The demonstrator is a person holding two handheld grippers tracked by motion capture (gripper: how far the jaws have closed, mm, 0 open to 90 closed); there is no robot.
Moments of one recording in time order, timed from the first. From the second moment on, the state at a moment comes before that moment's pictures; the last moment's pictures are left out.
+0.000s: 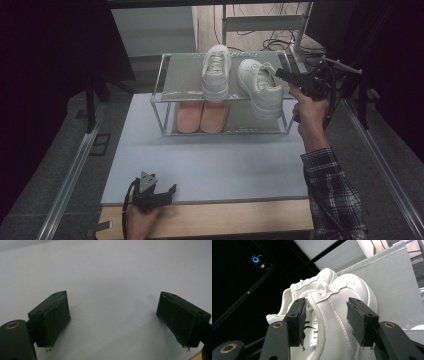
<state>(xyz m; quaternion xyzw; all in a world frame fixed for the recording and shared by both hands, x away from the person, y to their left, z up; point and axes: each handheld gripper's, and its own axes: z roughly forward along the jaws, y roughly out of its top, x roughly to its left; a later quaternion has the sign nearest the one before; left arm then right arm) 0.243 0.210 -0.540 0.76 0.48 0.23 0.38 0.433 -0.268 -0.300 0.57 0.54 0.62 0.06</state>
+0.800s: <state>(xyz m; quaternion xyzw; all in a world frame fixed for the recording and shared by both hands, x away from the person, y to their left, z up) 0.243 0.210 -0.540 0.76 0.48 0.23 0.38 0.402 -0.302 -0.299 0.55 0.56 0.61 0.10</state>
